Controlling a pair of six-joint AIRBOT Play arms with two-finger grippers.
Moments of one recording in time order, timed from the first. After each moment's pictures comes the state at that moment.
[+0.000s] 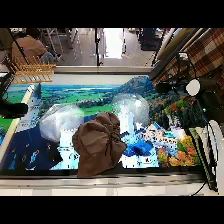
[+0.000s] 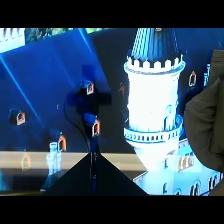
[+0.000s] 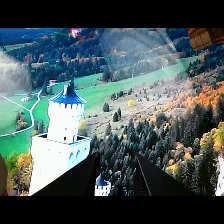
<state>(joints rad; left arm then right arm) 0.18 -1.27 1.58 1.52 -1.53 -1.44 0.05 -1.37 1.59 -1.52 0.97 1.58</state>
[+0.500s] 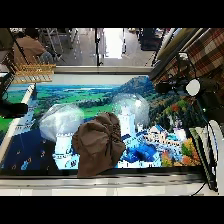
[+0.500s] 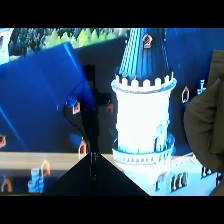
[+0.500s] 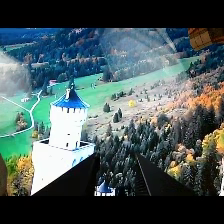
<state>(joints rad) 0.18 -1.27 1.58 1.52 -1.52 -1.44 0.05 -1.37 1.59 -1.52 0.97 1.58</state>
